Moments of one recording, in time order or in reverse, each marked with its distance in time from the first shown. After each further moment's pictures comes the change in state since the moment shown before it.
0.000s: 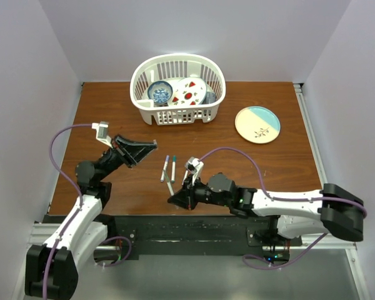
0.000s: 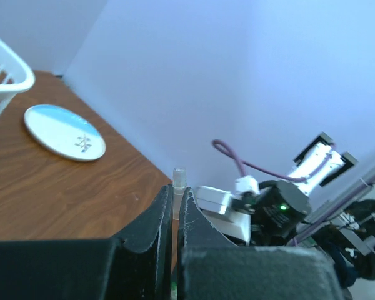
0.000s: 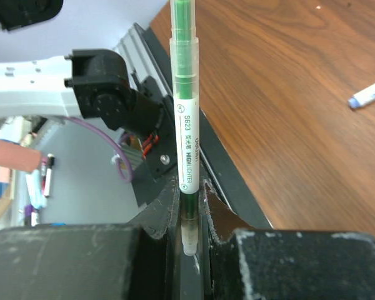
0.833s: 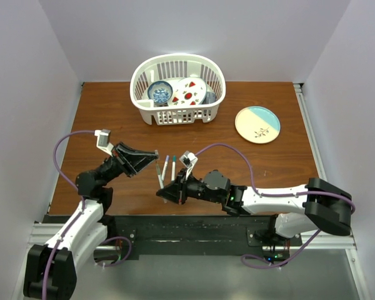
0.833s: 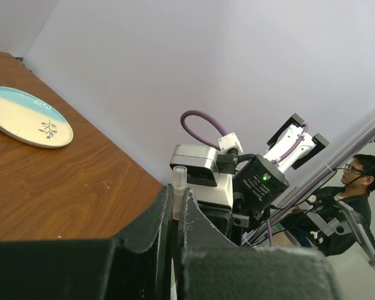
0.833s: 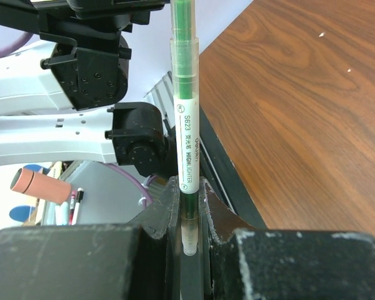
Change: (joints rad) left arm -0.026 -0.030 -0.100 0.209 0.046 -0.142; right arm 0.000 0.144 0.063 0.245 0.003 0.048
